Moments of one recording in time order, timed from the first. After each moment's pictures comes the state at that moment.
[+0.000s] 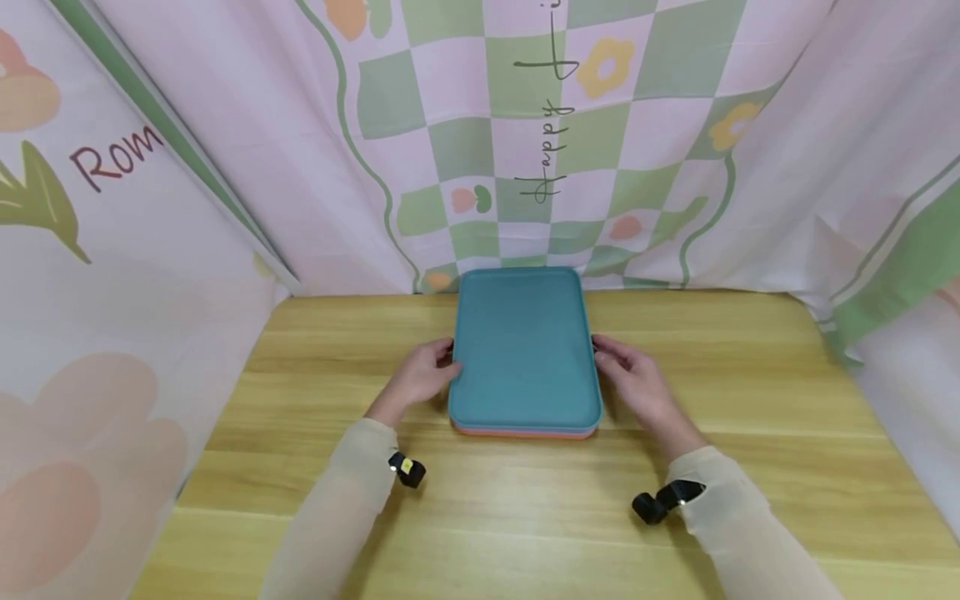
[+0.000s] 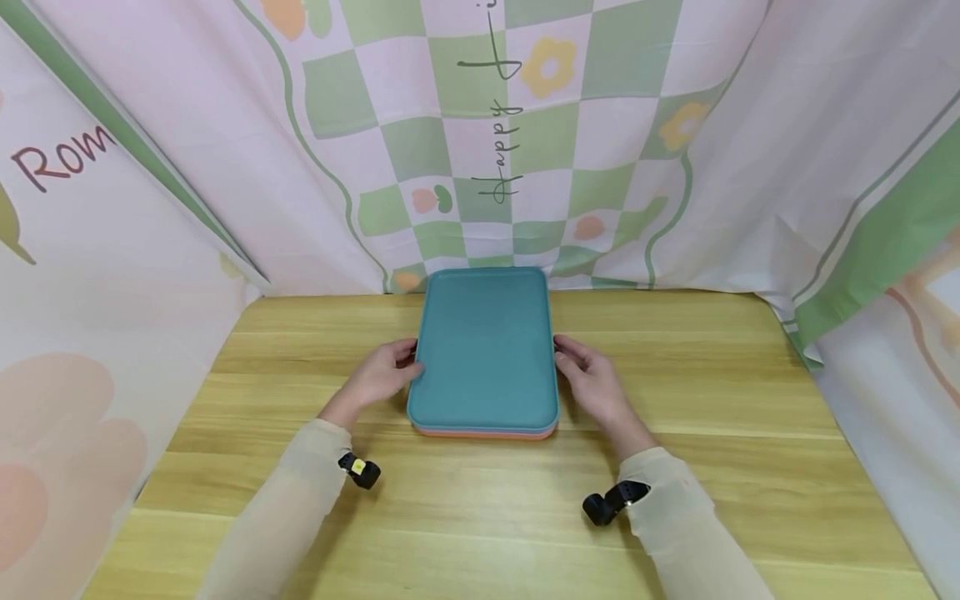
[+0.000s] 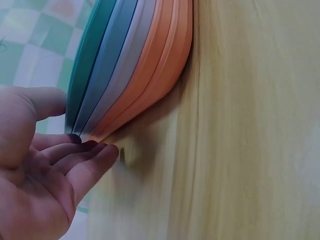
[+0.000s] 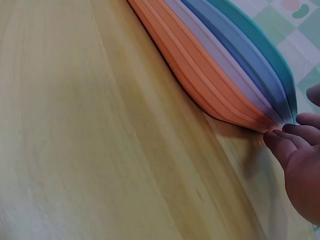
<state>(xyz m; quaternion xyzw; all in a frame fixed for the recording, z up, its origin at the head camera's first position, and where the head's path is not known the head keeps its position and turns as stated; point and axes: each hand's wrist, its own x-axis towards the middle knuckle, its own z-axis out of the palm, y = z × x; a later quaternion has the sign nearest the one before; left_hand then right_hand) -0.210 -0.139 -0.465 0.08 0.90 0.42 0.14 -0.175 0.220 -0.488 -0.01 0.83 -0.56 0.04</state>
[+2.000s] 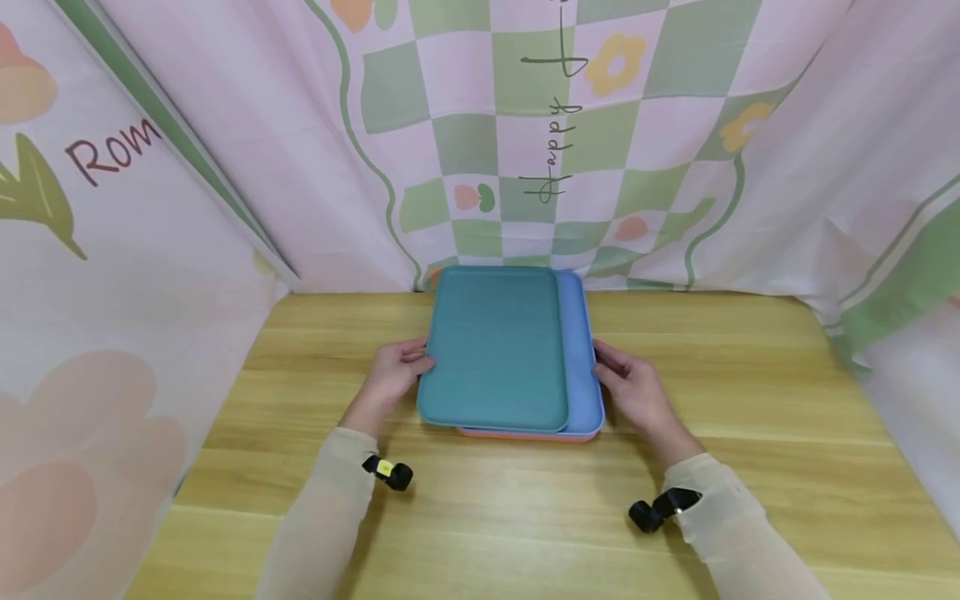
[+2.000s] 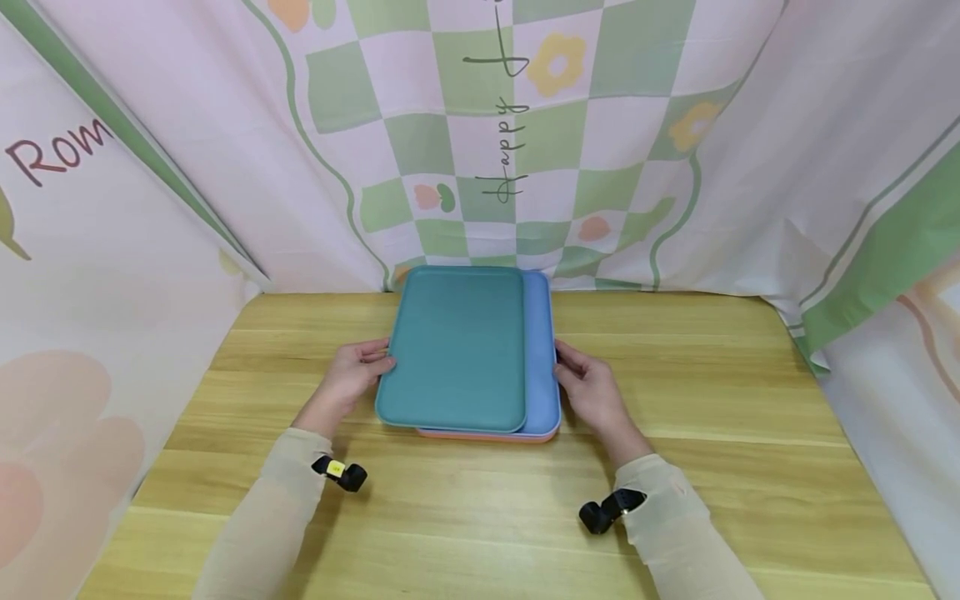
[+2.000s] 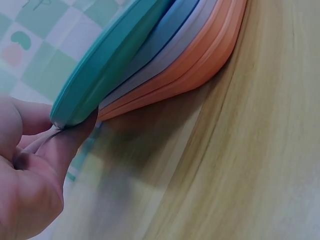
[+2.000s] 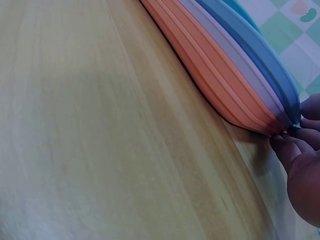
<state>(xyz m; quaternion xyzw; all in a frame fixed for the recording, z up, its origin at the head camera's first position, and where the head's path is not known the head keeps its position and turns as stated) -0.210 -0.174 -0.476 -0.05 0.78 0.61 0.11 -0.177 0.213 -0.496 -0.01 0.82 -0.57 0.04</state>
